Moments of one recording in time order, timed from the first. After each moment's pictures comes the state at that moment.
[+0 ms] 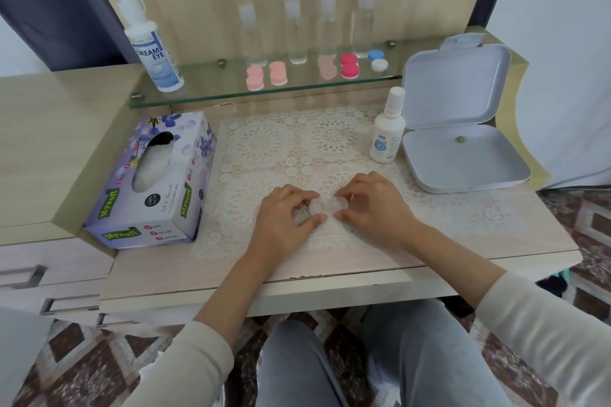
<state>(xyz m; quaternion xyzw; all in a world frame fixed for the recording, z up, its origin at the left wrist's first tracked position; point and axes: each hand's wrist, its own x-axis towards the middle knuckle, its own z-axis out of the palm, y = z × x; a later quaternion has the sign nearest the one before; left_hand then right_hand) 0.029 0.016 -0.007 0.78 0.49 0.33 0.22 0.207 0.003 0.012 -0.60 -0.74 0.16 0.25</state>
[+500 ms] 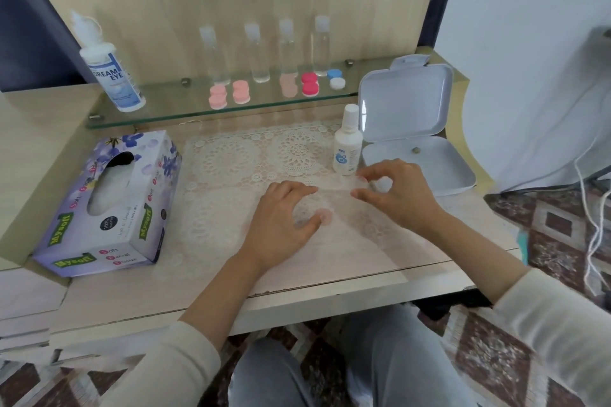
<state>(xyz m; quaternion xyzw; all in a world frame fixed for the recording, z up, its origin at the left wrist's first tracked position) 0.072 0.018 0.012 0.83 0.43 0.31 0.18 0.272 -0.010 0.055 -0.67 -0.66 0.13 0.31</state>
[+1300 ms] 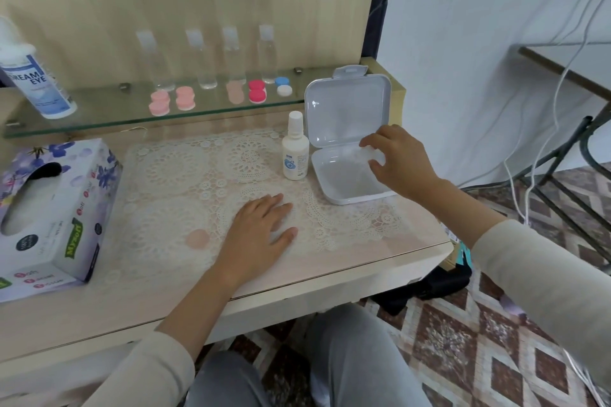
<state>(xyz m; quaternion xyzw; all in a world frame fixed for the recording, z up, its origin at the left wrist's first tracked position) 0.103 0.017 -0.016 0.87 0.44 0.17 0.14 0.364 0.004 0.063 -0.65 -0.71 -0.12 0.24</state>
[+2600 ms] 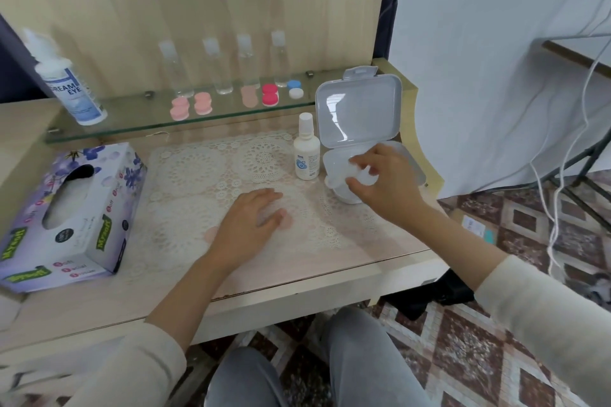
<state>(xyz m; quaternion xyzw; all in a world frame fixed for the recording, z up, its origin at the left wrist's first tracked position) 0.082 0.018 0.015 0.81 0.48 0.26 0.23 0.311 -0.022 0.059 -0.66 -0.65 0.04 0.38</state>
